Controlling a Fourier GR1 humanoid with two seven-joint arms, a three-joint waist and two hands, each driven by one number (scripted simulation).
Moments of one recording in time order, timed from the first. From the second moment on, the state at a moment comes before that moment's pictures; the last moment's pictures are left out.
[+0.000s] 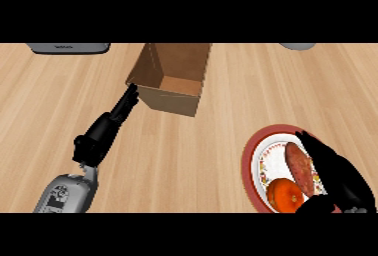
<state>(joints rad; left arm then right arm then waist) -0.21 0.16 -0.15 -1.53 -0.05 -0.10 0.07 0.08 -0.36 0.18 -1.83 0.77 0.32 0.50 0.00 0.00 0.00</state>
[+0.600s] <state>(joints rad) -0.20 0.15 -0.11 -1.56 -0.08 -0.15 0.10 0.10 -0.32 0.16 -1.70 0.85 0.32 0.40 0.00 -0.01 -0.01</state>
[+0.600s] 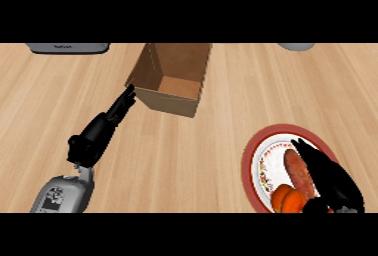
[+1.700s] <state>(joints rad) -0.17 0.10 -0.10 -1.55 -0.13 -0.16 0.08 0.01 -0.31 0.13 -1.52 1.00 0.23 0.29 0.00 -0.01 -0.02</state>
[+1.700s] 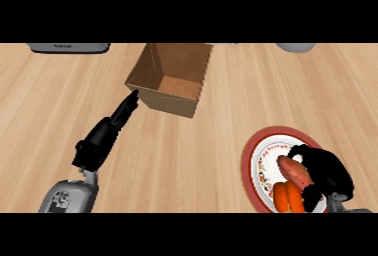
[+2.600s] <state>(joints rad) -0.25 0.06 -0.14 -1.51 -0.13 -0.19 0.10 -0.51 -0.01 0.79 -1.51 1.21 0.11 1.02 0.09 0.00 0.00</state>
